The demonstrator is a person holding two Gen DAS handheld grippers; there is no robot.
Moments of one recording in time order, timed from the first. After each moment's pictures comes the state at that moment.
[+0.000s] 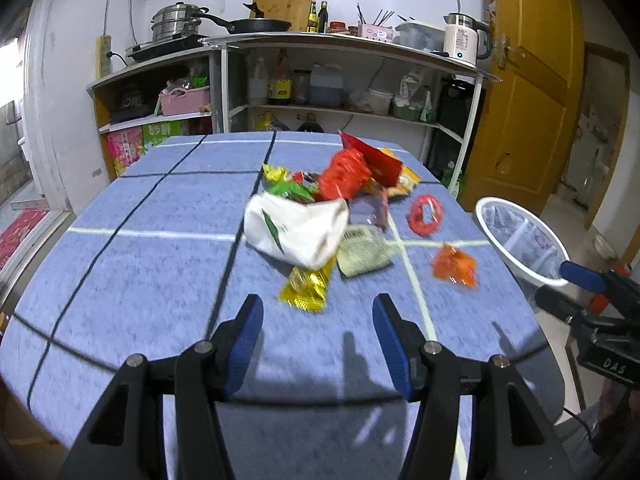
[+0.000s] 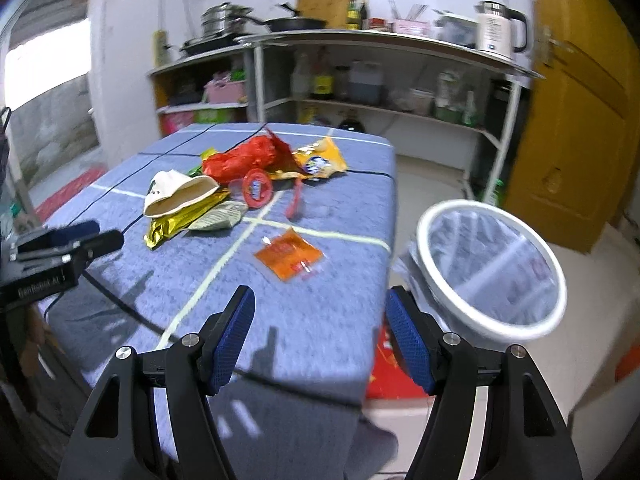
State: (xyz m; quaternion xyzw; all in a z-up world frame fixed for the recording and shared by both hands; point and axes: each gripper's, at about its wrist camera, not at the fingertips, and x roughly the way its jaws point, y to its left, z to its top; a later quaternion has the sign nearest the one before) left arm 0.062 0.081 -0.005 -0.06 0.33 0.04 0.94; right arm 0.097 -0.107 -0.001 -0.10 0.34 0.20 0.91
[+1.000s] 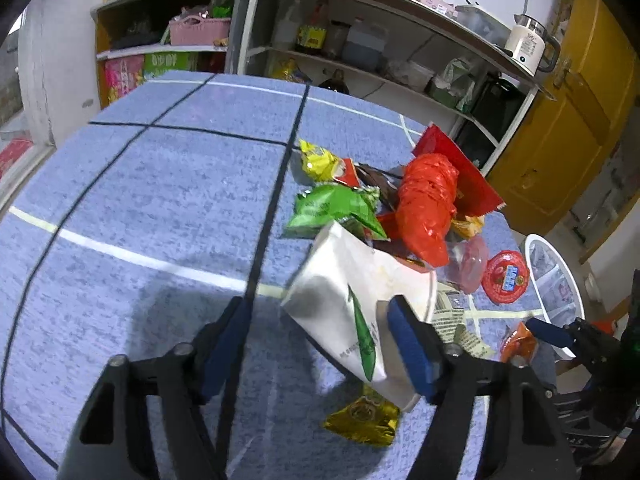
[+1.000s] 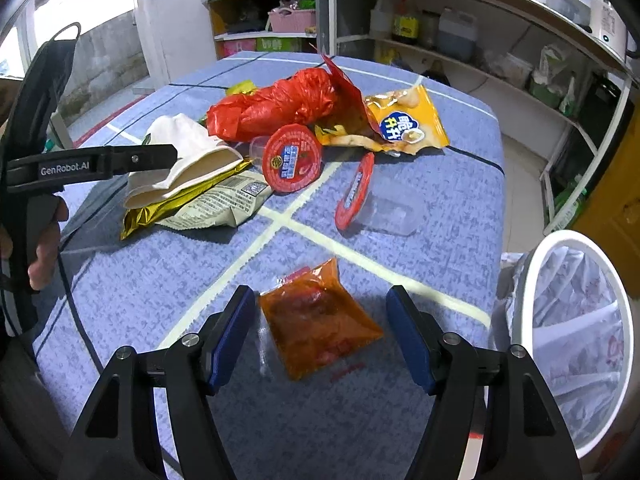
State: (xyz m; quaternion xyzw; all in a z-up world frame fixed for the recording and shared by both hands) left arm 0.168 0.141 -0.037 -0.16 0.41 0.04 0.90; right arm 0.196 -0.053 -0.046 -0.14 0.44 0.29 0.83
